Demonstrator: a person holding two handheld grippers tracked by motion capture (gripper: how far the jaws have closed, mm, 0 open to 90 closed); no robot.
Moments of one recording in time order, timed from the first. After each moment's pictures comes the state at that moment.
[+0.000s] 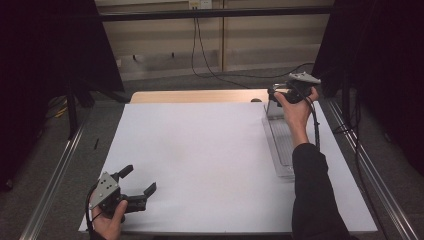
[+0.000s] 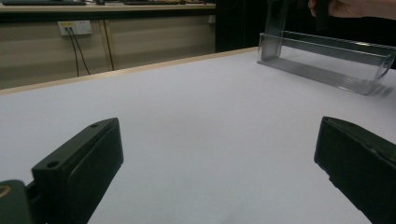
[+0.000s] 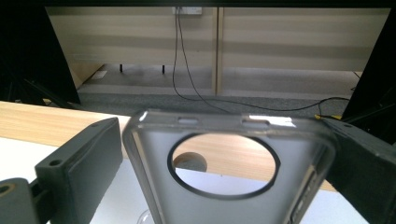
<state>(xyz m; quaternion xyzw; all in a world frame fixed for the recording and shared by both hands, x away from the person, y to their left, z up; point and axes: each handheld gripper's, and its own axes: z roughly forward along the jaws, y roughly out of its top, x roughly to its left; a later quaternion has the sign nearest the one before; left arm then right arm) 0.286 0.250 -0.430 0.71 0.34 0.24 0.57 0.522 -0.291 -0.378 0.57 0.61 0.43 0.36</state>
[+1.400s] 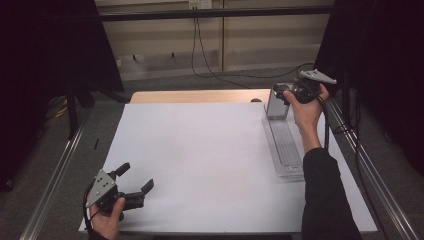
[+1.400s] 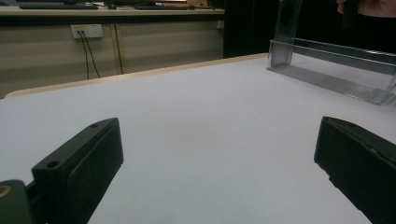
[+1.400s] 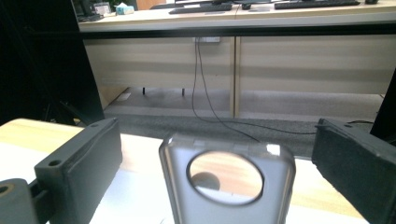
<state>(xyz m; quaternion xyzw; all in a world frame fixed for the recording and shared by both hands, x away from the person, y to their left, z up) 0.289 0.256 -0.429 0.70 0.35 0.25 0.57 0.498 -0.305 -0.354 0.53 0.60 0.48 0.35</state>
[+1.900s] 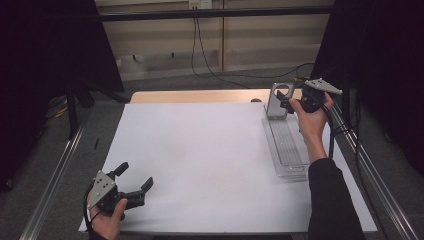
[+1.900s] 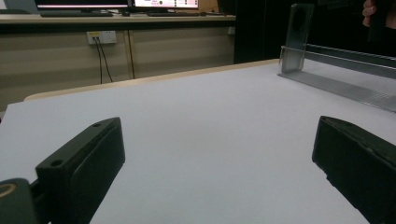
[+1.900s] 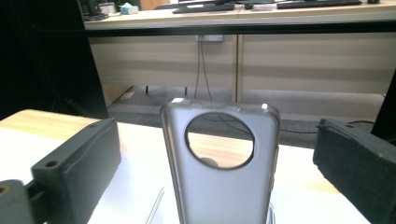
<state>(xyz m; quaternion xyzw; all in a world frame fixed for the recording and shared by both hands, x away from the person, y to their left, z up) 0.288 0.253 -0.429 0.69 0.36 0.27 0.57 0.474 -0.314 -0.366 0.53 0.60 0.49 0.35</state>
